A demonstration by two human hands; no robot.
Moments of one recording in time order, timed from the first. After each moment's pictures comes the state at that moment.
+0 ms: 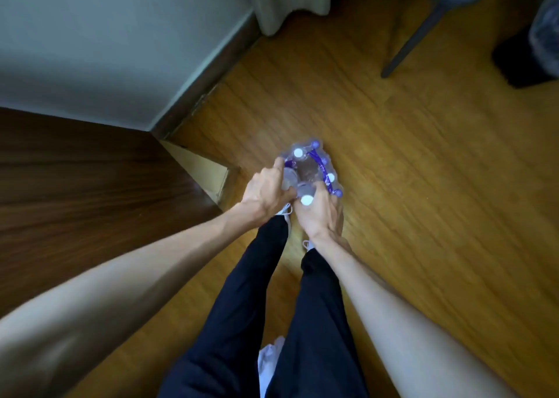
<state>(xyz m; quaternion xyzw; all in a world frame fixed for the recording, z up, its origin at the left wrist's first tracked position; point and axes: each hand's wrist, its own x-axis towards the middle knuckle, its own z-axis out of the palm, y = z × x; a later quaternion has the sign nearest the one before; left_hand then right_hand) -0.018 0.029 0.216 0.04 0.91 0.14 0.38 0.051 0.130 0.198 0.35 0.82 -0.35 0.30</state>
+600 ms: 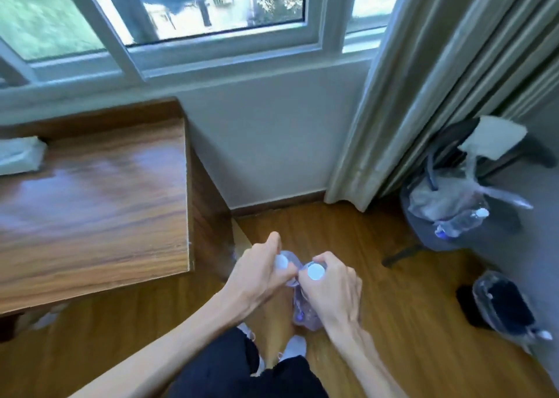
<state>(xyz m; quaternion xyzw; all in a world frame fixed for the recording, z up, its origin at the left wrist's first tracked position) 0.087 -0.040 0.626 -0.11 0.94 0.32 0.10 0.073 0.107 0.601 0.00 0.95 -0.31 0.11</state>
